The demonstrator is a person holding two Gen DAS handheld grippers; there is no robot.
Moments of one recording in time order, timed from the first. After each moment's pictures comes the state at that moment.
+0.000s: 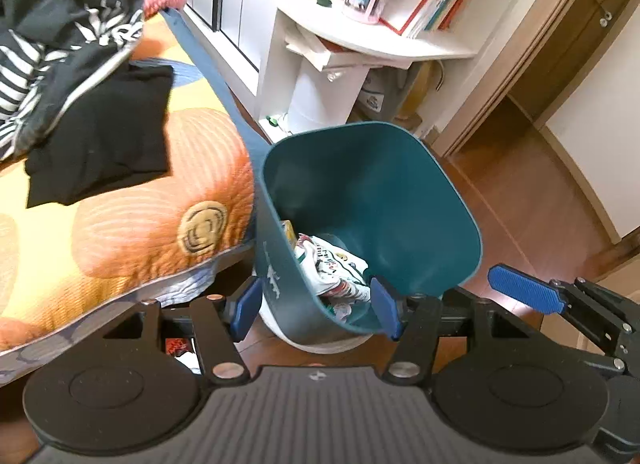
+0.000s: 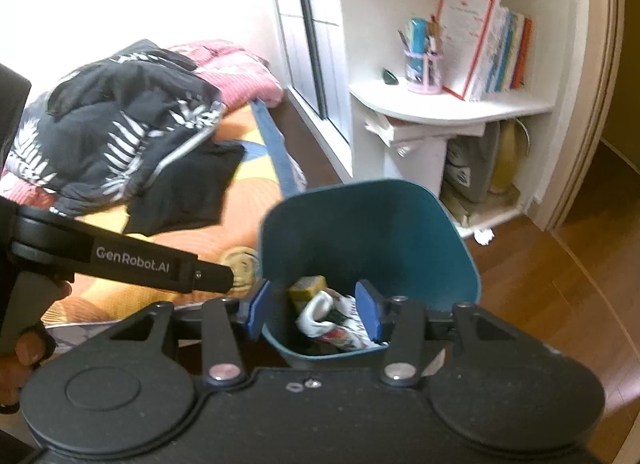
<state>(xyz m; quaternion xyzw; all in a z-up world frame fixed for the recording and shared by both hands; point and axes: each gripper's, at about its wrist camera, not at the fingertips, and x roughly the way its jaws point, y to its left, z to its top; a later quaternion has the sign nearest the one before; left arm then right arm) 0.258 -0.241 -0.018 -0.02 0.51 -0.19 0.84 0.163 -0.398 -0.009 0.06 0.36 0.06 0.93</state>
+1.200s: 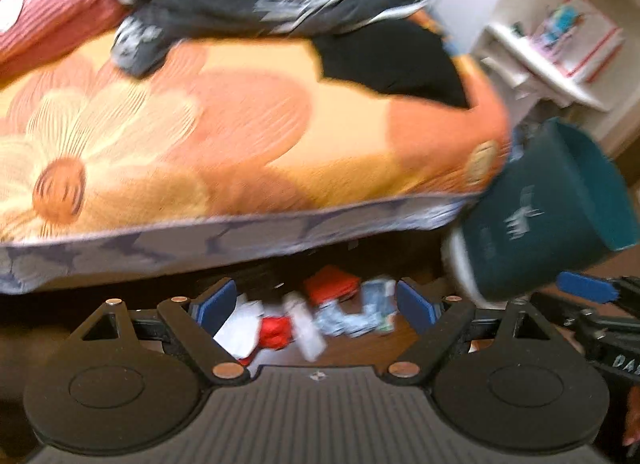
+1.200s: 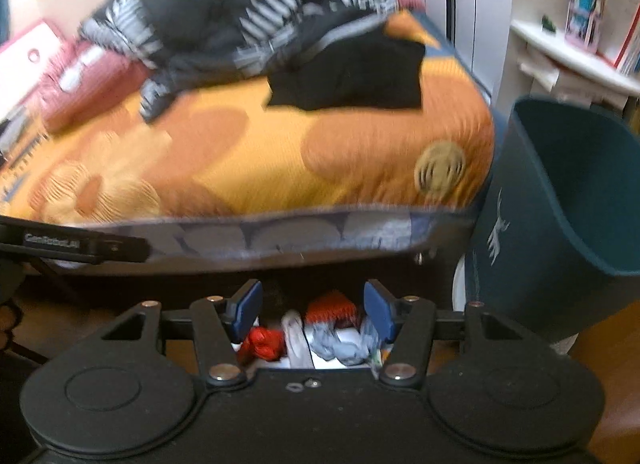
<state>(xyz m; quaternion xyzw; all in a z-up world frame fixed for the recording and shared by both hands) 0.176 0.049 -0.114 -0.09 0.52 -0.01 0.85 0.173 -0.200 -0.120 0.00 0.45 0.17 0.87</state>
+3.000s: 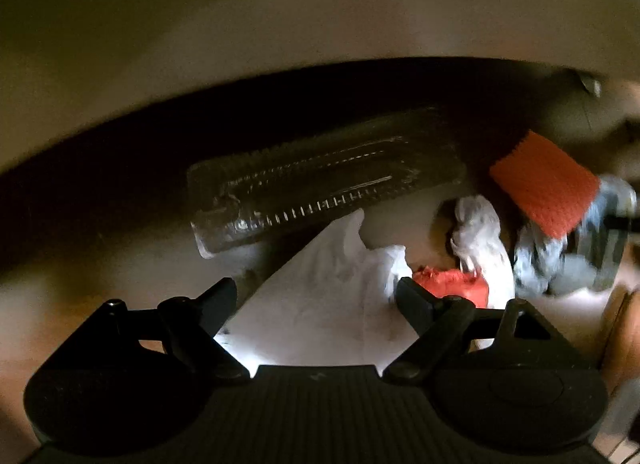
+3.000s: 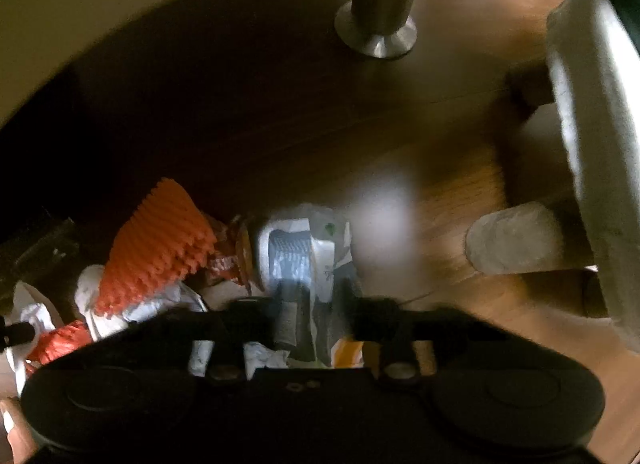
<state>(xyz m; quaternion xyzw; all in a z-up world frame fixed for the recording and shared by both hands) 0.280 0.135 -0.517 -0.09 0.69 0.01 0.71 0.342 -0.190 -0.495 0.02 0.67 0.01 0.74</state>
